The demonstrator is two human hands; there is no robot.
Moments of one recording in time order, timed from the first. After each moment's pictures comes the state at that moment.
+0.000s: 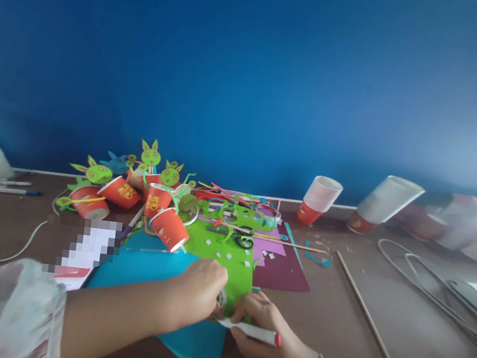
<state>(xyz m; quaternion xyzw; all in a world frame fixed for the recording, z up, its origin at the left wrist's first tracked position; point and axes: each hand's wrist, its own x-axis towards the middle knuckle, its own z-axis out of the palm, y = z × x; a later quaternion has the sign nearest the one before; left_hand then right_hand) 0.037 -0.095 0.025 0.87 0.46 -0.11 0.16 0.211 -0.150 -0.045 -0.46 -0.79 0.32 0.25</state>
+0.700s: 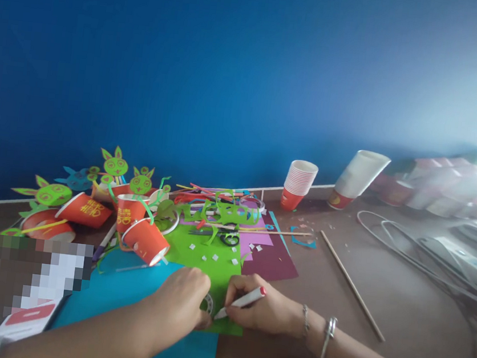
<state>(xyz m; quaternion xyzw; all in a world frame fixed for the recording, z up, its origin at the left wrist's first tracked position) 0.034 -0.094 0.009 0.85 0.49 -0.12 0.15 0.224 -0.116 -0.053 -0.46 -0.67 0.54 0.24</state>
